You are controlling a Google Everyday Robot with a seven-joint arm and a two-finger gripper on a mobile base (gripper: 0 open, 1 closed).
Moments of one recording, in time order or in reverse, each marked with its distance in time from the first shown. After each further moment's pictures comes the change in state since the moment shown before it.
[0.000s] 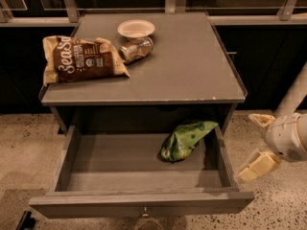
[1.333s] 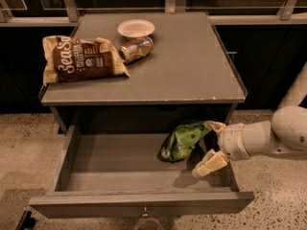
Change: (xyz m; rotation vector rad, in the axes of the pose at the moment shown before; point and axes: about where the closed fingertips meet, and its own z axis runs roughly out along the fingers) arm -0.019 -0.002 0.133 -0.106 -0.195 -0.013
